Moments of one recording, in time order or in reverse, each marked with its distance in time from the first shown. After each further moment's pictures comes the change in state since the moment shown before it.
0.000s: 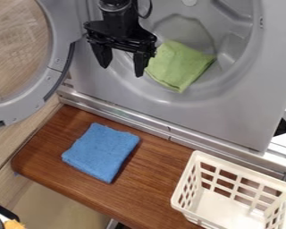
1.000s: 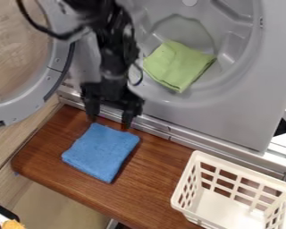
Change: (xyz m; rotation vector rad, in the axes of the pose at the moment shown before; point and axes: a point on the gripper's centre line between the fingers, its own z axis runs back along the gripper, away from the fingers) arm -0.052 0.018 -0.100 0.125 0.204 0.098
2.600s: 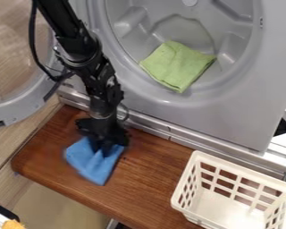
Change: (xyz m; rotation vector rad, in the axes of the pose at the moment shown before) arm -0.021 0.012 -0.063 -0.018 0.019 -0.027
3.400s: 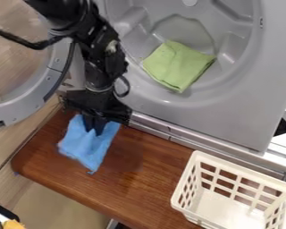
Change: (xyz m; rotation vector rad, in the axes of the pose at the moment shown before) arm -0.014 -0.007 0.094 0.056 -0.123 0.051
